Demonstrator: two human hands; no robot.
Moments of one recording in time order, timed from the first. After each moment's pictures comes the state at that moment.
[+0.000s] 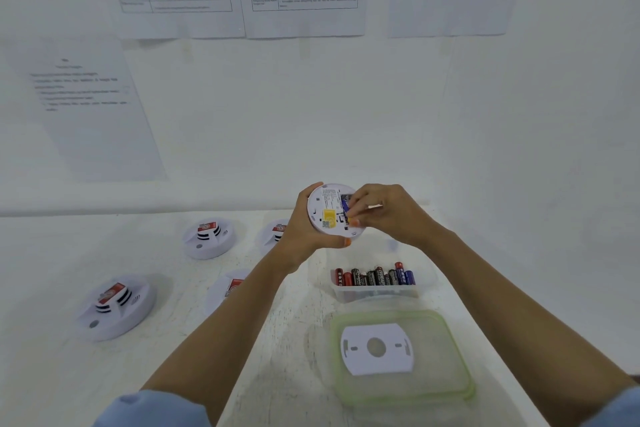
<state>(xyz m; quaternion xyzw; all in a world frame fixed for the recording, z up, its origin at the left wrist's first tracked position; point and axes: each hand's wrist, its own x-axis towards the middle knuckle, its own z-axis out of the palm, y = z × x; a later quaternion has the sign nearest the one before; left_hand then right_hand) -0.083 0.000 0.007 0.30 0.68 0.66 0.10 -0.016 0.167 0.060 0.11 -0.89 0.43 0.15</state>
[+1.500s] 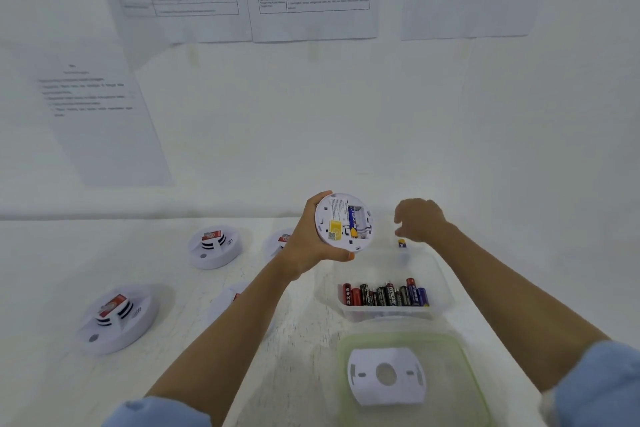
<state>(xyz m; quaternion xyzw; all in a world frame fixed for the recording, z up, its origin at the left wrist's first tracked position) -0.104 0.002 0.005 0.31 0.69 0.64 0.12 -0.083 0.226 0.029 -0.11 -0.99 -0.02 -0.01</state>
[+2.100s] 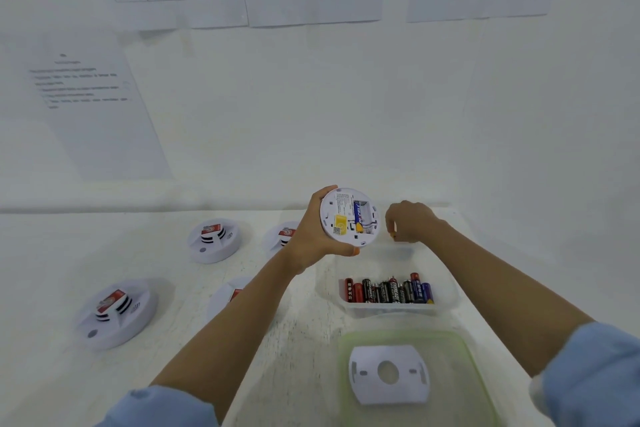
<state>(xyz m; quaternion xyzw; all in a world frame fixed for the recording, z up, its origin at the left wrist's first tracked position) -0.113 0.011 -0.004 0.31 0.70 0.63 0.12 -0.098 0.217 0.011 -0.05 -1.00 -0.03 -0.06</state>
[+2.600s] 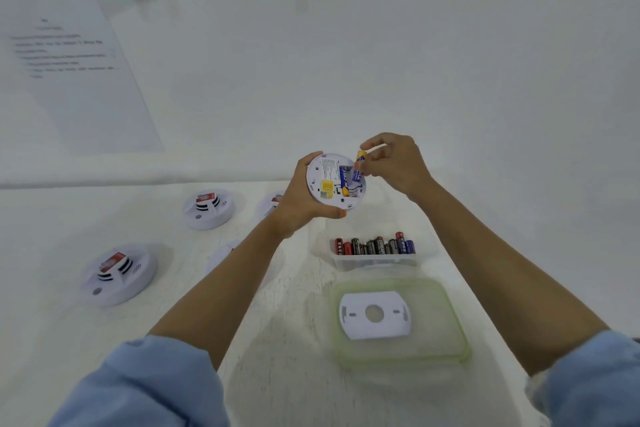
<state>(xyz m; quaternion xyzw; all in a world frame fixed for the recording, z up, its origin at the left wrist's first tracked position) -0.097 0.002 0.002 0.32 0.70 0.63 0.09 -0.043 0.179 0.061 -0.04 -0.83 0.52 0.20</state>
